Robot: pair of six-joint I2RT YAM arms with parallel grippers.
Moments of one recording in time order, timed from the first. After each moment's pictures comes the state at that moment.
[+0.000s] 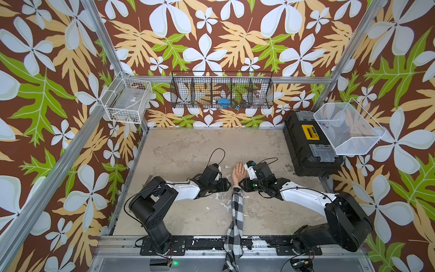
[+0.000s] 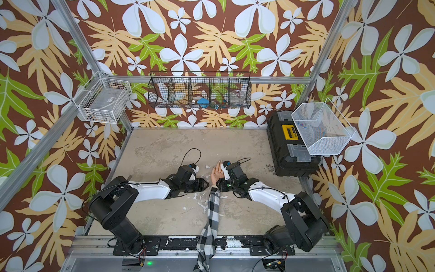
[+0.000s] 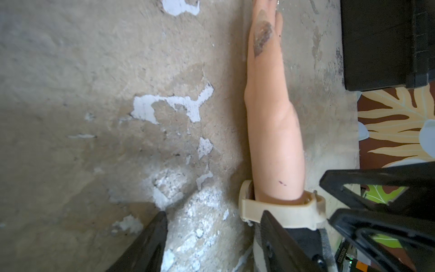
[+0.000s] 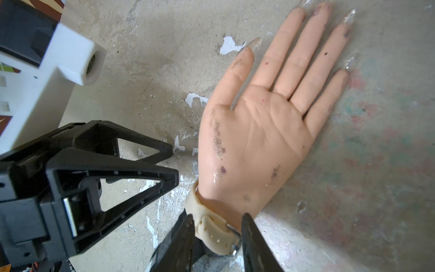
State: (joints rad) left arm -0.69 1.69 0.74 0.14 0.25 -0.77; right arm 0.58 1.43 0.69 -0.11 -0.22 0.45
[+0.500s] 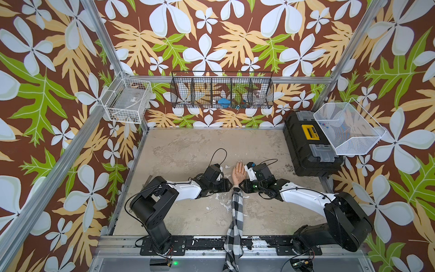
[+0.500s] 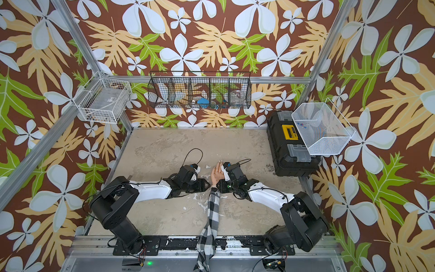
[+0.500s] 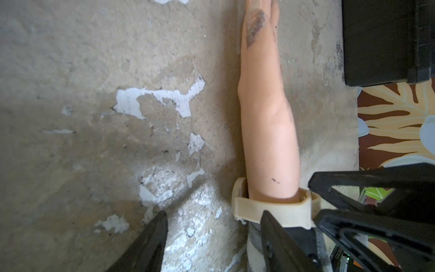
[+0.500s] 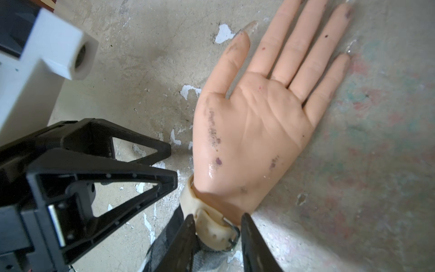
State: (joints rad) left arm -0.70 1.69 0.76 0.13 0.25 -0.78; right arm 0.59 1.43 0.68 -0.11 -0.22 0.47
